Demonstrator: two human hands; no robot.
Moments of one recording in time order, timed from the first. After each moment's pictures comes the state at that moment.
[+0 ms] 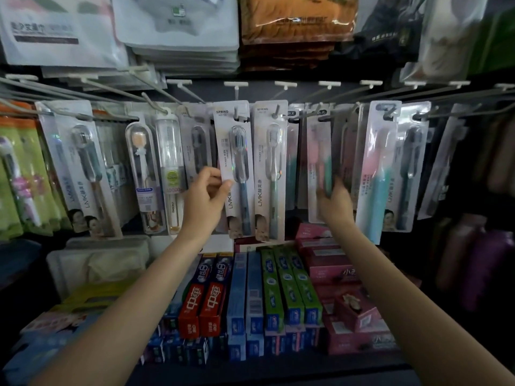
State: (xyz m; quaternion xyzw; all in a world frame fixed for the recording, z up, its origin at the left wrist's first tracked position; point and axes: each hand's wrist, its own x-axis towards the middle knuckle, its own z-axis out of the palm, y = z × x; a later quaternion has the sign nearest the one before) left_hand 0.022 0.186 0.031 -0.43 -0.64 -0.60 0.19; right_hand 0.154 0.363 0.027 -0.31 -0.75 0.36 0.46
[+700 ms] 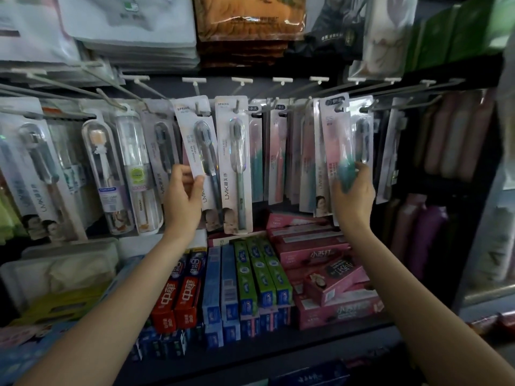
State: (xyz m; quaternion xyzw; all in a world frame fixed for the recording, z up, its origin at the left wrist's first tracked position) left_hand 0.035 0.203 0.019 -0.41 -0.61 -0.63 0.23; right_hand 0.234 0.370 0.021 -0.35 -0.67 0.25 0.60
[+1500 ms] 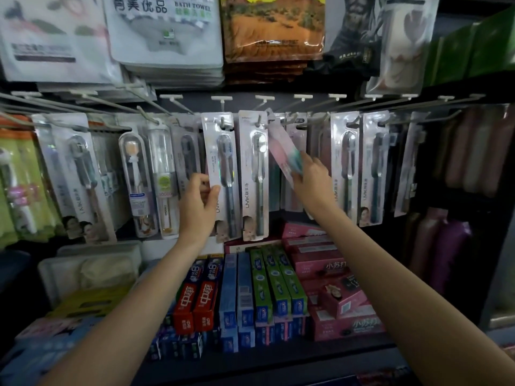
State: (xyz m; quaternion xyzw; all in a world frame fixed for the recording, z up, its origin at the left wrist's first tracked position) left_hand 0.041 0.183 0.027 -0.41 -0.64 -0.60 0.24; right_hand 0.167 0.337 0.067 -0.28 -0.84 0.08 0.47
